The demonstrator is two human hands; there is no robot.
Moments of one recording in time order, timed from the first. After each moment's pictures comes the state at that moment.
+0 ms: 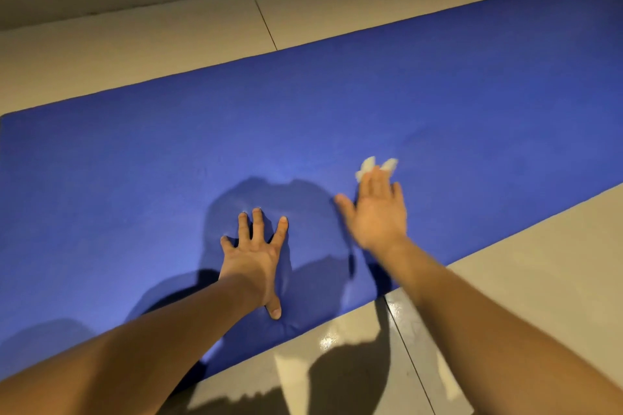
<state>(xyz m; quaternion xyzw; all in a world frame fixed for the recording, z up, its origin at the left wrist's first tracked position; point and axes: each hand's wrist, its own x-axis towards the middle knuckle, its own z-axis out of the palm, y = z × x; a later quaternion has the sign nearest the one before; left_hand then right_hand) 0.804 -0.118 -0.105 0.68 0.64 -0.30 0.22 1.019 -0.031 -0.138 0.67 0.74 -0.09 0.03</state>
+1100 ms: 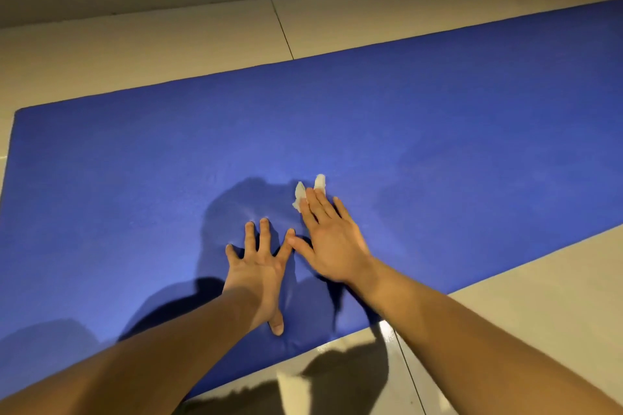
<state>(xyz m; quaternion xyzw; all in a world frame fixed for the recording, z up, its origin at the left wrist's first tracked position) 0.804 -0.118 -0.104 0.68 0.64 -0.29 0.22 0.962 -0.041 -0.150 0.45 0.89 -0.10 0.01</state>
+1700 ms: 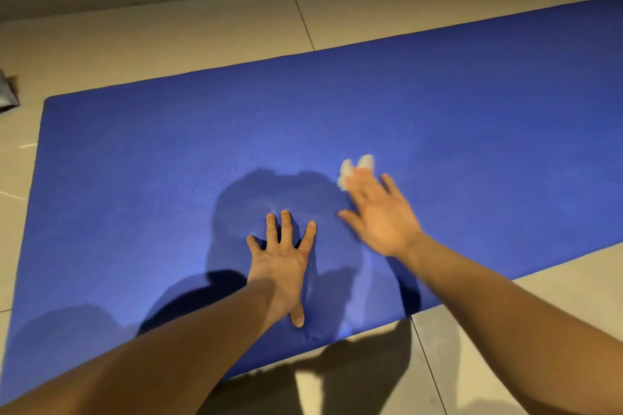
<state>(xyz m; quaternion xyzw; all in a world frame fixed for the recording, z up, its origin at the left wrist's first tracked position) 0.807 -0.119 -0.105 0.68 0.64 -0.28 0.21 1.003 -0.001 -0.151 0.46 0.89 -0.06 0.03</state>
